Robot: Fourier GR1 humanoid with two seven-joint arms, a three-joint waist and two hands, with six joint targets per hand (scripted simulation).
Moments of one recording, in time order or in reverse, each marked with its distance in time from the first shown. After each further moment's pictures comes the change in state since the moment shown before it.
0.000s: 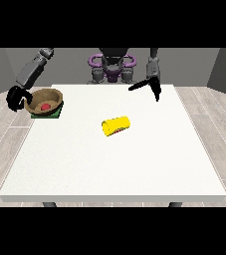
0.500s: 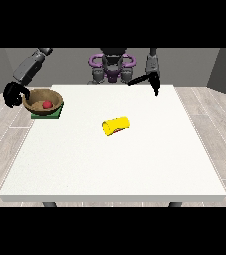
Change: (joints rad) left arm 0.056 -0.010 -0.015 -0.050 0.009 -0.016 0.031; right arm -0.021 -0.023 -0.013 0.052 -0.023 0.031 0.087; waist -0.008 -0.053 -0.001
